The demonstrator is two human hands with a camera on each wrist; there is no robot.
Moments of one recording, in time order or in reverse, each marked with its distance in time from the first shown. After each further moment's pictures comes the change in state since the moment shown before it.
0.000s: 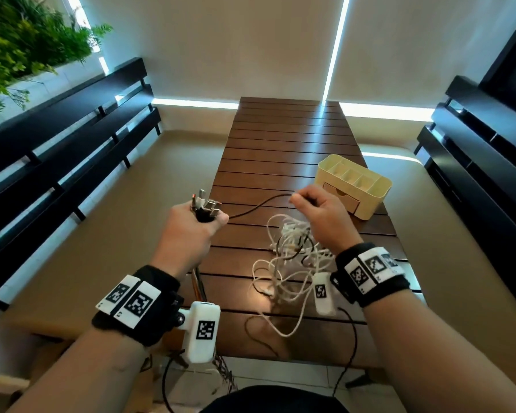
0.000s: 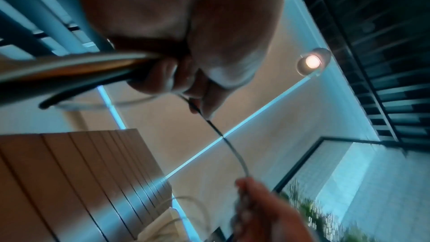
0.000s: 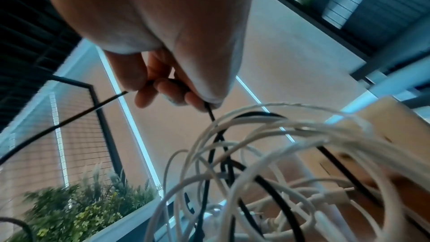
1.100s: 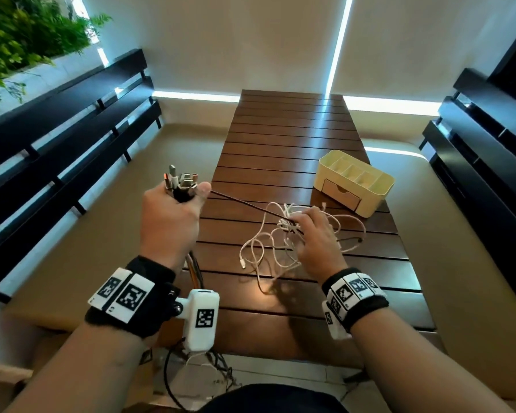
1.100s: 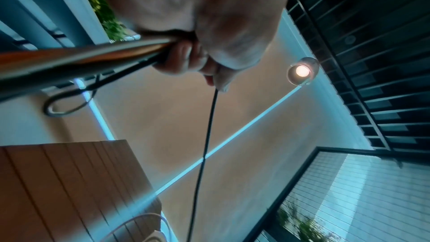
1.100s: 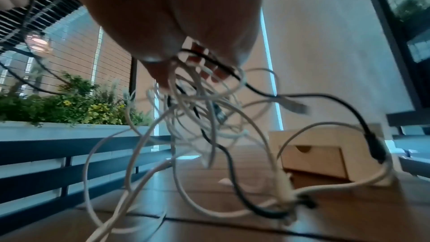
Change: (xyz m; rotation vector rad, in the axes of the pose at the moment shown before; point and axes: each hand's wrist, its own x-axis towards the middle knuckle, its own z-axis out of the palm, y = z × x) left_hand 0.002 0.024 -0.002 -0.018 0.245 0.115; right_hand -0.022 0.087 0.026 -0.545 0.014 -0.244
